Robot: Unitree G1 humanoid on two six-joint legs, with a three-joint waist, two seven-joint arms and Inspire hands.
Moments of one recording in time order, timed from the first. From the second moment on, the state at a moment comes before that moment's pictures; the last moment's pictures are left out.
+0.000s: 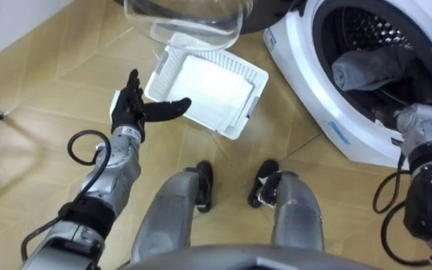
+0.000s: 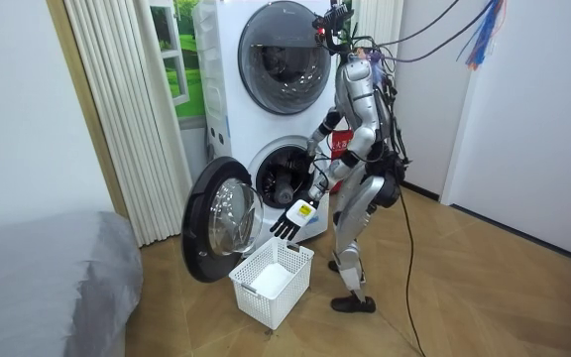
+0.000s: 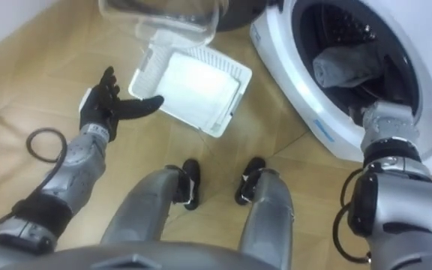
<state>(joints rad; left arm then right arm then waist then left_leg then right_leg) -0.14 0.21 -0.26 0.65 -0.43 -0.07 0.20 -0.47 -0.40 -0.26 1.13 1.64 -0.09 -0.40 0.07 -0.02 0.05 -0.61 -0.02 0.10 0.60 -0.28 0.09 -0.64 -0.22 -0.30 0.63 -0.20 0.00</state>
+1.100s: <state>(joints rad) 0.23 0.24 0.02 1.10 -0.09 -0.11 0.13 0.10 -0.27 0.10 1.28 0.33 -0.08 0.05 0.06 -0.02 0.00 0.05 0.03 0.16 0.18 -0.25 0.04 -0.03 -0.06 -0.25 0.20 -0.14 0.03</state>
